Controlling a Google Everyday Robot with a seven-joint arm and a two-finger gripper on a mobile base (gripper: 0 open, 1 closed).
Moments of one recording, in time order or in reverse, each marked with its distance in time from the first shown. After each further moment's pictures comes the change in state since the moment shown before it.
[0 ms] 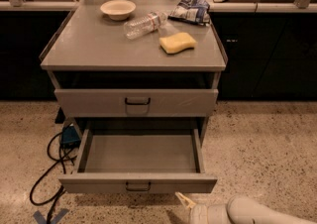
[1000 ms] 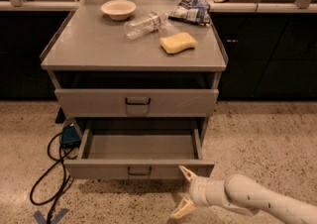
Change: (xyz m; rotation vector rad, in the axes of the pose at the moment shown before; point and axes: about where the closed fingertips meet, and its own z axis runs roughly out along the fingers) arm -0.001 -0.112 -0.005 0.202 -0.016 0.027
